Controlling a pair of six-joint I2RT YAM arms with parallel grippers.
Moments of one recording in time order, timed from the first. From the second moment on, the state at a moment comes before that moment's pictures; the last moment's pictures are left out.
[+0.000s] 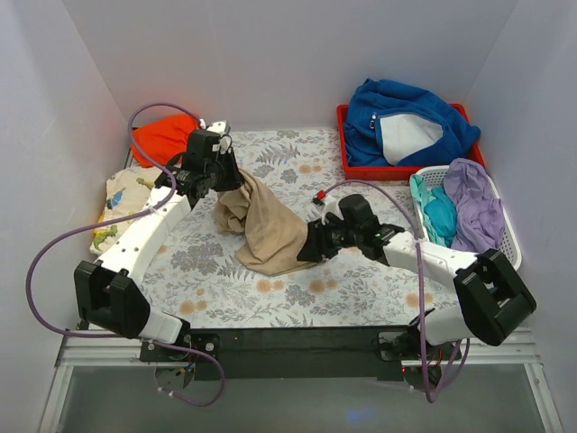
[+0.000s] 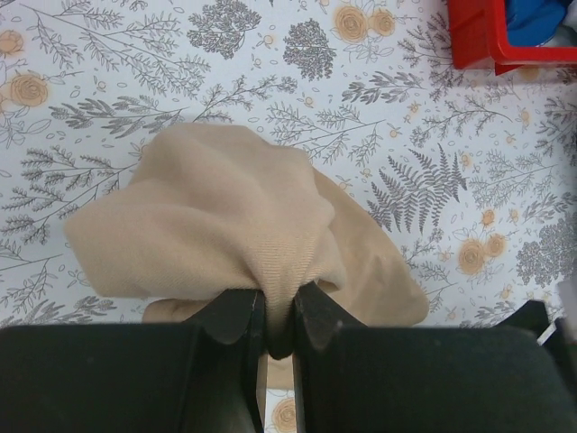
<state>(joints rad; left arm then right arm) -0.36 1.43 1.32 -0.56 0.03 -0.38 0.64 1.38 0.70 0.01 -0.57 0.37</state>
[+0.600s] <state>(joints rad) -0.32 1.50 1.34 -0.46 0.08 -0.37 1.09 1.90 1.16 -0.07 -0.04 0.19</state>
